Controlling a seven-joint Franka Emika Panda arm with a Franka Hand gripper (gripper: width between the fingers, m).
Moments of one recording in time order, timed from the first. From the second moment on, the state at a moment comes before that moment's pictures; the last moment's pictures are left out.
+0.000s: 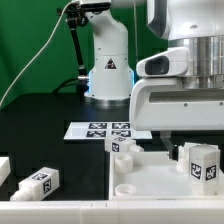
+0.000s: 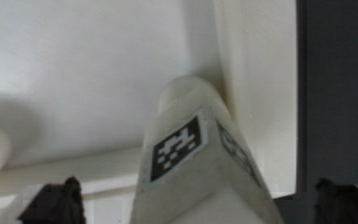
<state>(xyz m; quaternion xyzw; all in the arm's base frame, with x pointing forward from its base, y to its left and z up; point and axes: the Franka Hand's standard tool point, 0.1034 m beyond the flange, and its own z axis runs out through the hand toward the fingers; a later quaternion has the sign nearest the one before) 0.653 0.141 0.078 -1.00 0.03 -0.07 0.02</state>
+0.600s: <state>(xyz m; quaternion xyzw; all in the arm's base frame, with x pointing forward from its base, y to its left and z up) 0.653 0.140 0.079 -1.00 -0.05 -0.08 0.01</state>
